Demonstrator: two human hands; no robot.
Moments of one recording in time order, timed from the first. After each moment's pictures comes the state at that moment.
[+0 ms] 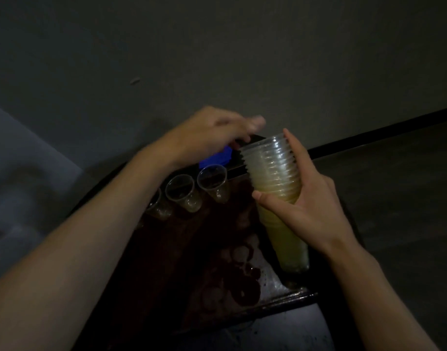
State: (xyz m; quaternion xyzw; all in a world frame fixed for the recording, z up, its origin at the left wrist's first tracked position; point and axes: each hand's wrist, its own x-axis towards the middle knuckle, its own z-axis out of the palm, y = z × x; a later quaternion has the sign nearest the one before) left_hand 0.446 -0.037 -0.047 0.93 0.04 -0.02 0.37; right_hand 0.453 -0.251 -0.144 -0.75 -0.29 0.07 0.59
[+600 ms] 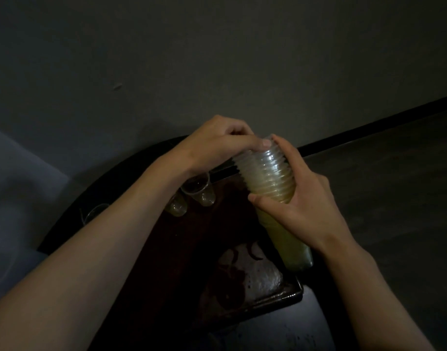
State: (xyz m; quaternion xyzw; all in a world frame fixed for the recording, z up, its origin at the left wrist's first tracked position) left_hand 0.469 -0.082 -0.062 0.91 0.02 -0.04 0.41; right_hand 0.469 -0.274 -0.150 -0.78 -0.28 0.05 0.56
